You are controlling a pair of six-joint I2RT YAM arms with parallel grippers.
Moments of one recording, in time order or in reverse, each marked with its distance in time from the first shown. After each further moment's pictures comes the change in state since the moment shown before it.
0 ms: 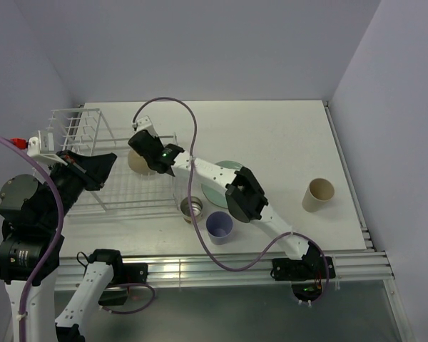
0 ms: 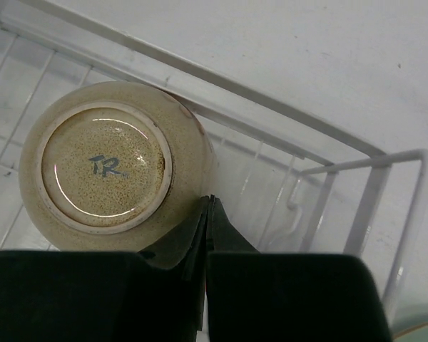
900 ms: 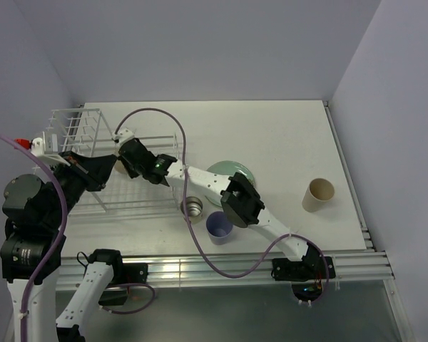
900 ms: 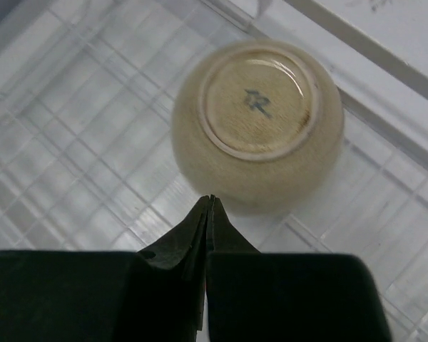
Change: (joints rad) left arm 0.000 -0.008 -0.025 -0.002 -0.009 0.033; right arm 0.062 0.048 0.043 0.185 -0.353 -0.029
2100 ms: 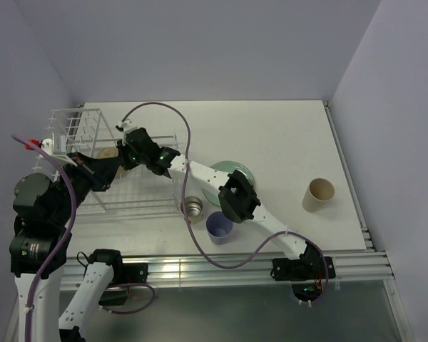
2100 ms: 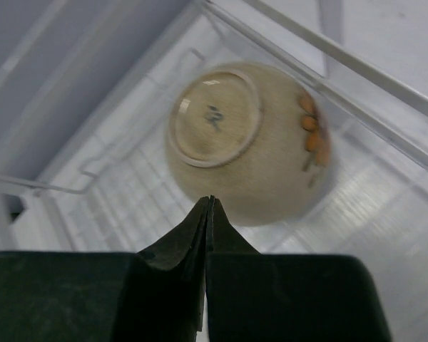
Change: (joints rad) left arm 0.000 -0.022 -0.092 0.061 0.028 -0.004; right arm -0.069 0.111 0.120 0.095 -0.250 0.170
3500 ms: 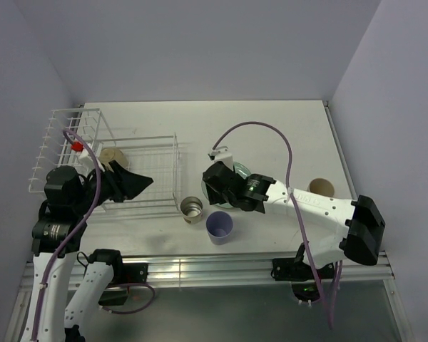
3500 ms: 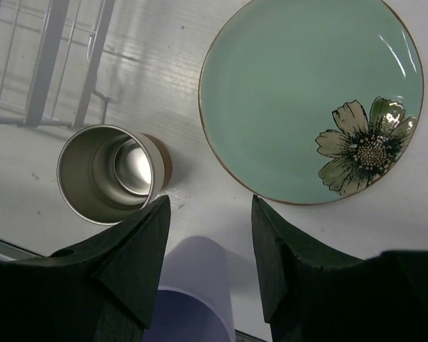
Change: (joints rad) left arm 0.000 0.013 -0.227 -0.010 0.308 -0.038; right arm 0.045 -1.297 -1.424 -0.343 0.484 0.199
